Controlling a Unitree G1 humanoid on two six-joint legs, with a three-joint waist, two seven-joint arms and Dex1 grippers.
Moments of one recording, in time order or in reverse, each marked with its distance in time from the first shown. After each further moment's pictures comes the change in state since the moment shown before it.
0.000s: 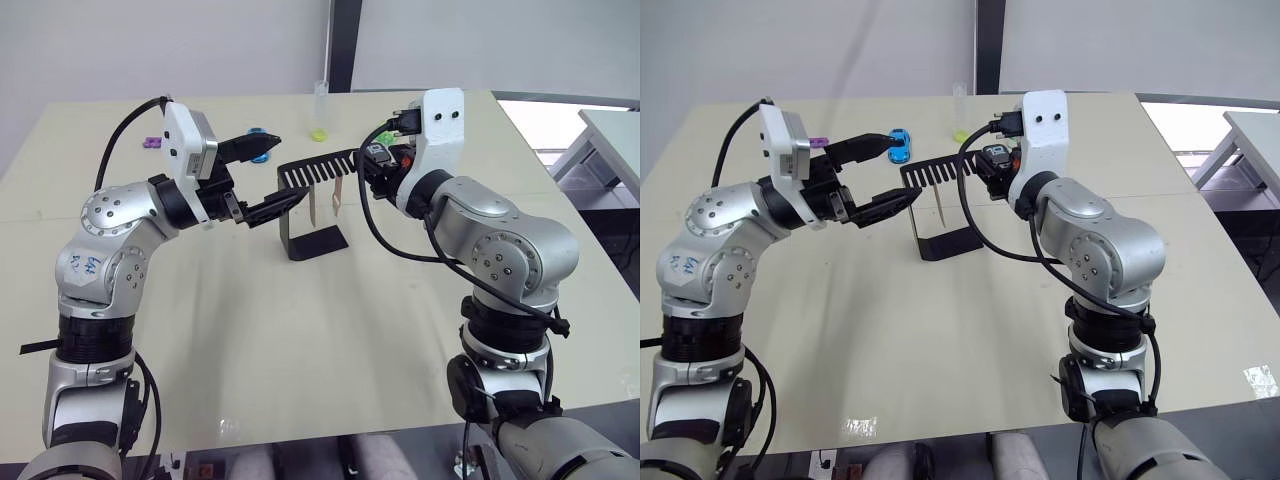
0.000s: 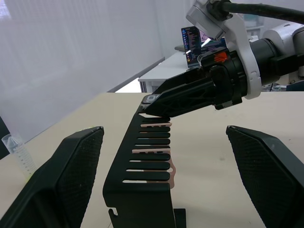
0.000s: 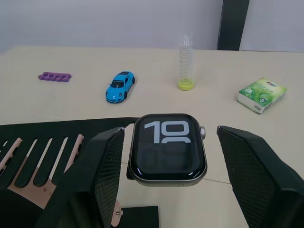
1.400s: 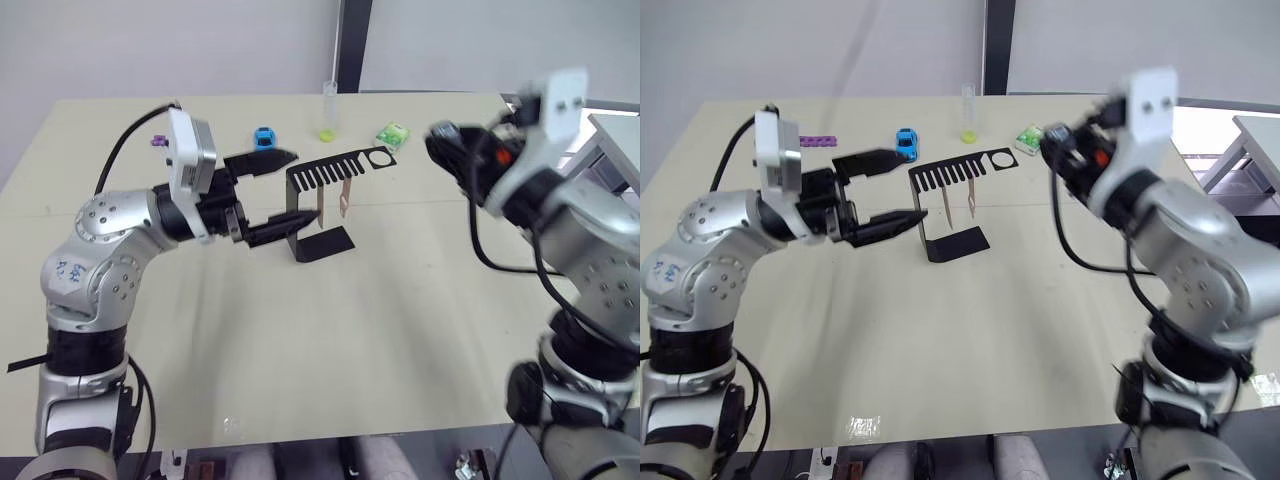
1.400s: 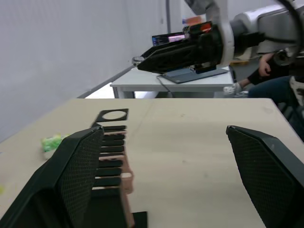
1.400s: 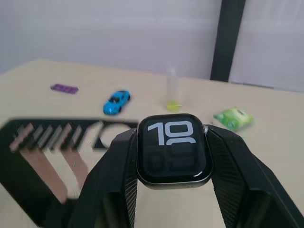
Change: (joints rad) left arm 0.090 0.059 0.011 -0.157 -0.149 0.133 -0.117; right arm 0.255 -0.348 -0.292 -0.242 0.211 0.032 0.302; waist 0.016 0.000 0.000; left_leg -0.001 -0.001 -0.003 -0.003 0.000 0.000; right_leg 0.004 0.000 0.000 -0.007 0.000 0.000
